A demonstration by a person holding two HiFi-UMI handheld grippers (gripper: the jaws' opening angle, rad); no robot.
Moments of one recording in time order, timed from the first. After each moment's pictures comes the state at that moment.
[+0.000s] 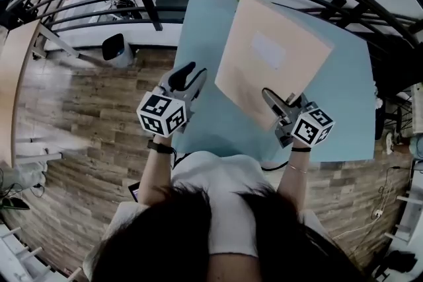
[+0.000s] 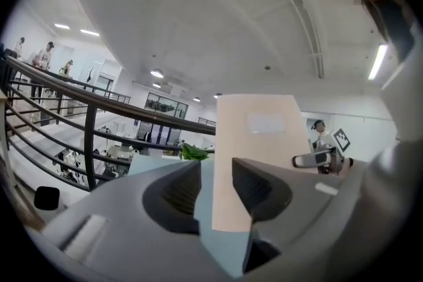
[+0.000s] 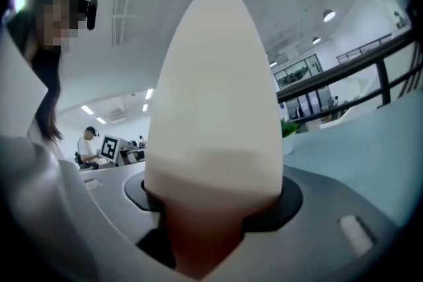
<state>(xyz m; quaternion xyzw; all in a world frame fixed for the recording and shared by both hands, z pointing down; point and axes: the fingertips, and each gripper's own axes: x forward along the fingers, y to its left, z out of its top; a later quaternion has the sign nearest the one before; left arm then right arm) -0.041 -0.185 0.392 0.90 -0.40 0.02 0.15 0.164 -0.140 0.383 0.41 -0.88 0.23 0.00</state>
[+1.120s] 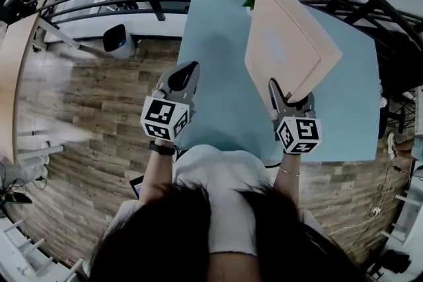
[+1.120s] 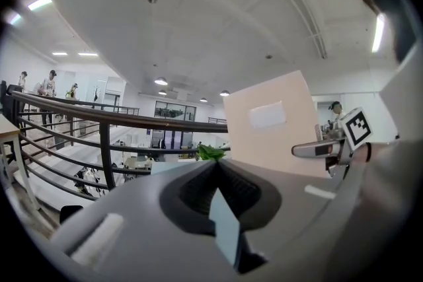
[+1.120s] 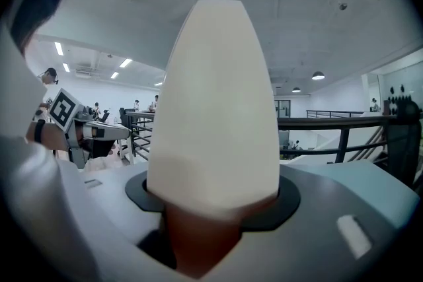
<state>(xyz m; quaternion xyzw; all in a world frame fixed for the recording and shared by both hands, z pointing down) -0.061 -0.196 0.395 0.88 -0.45 0.06 0.09 0.174 -0.165 0.381 0.59 -0.80 0.06 0.09</state>
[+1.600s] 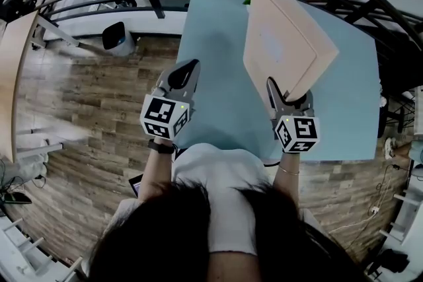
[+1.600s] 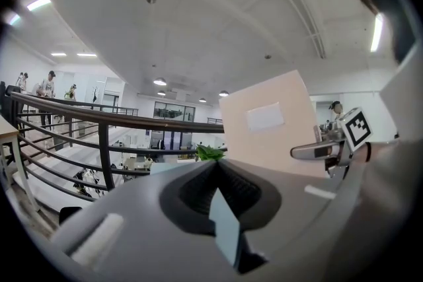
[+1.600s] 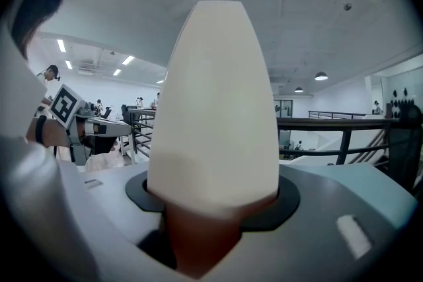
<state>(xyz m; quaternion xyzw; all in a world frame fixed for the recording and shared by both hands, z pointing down) -0.057 -0.196 0.394 0.89 -0.45 0.06 0.08 0.170 -0.165 0.385 0.58 -0.81 0.06 0.10</state>
